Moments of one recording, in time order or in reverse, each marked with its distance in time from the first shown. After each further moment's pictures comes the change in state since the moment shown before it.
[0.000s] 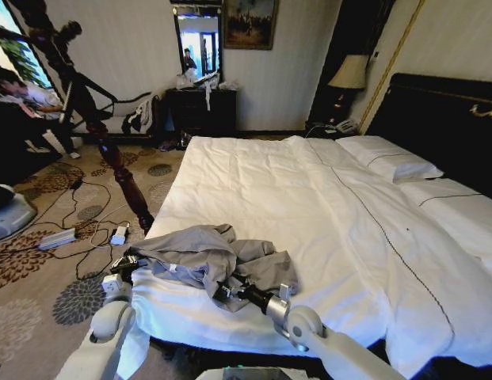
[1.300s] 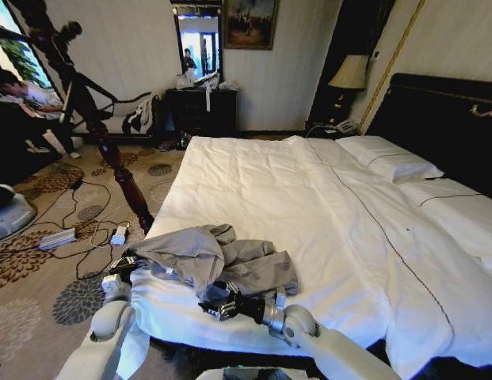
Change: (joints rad) left arm -0.014 0.001 -0.005 0.023 -0.004 -0.003 -0.009; right arm 0.011 -0.004 -0.023 -0.046 -0.174 0.120 -0.484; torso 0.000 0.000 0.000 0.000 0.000
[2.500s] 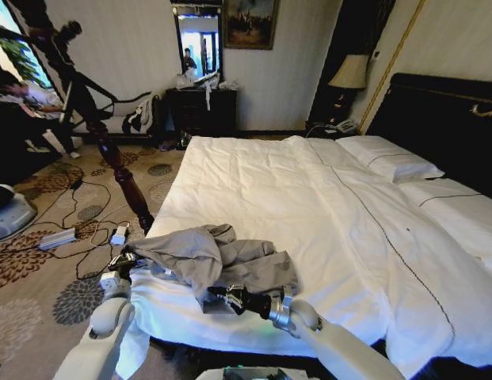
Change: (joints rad) left arm -0.018 0.030 0.006 -0.047 -0.058 -0.001 -0.009; right arm -0.002 -0.006 0.075 -0.010 -0.001 0.153 -0.120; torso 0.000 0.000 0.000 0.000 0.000
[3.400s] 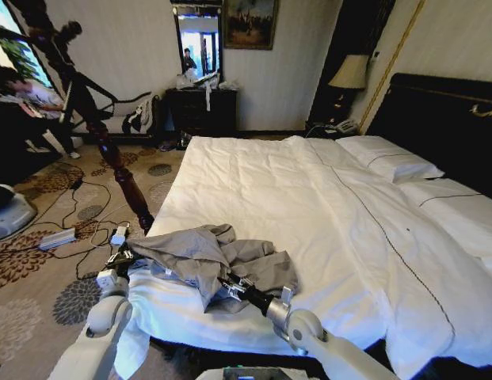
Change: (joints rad) left arm 0.006 0.005 -0.007 0.022 0.003 0.003 -0.005; right arm -0.130 -0.026 0.002 0.151 0.320 -0.276 0.659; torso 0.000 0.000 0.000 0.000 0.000
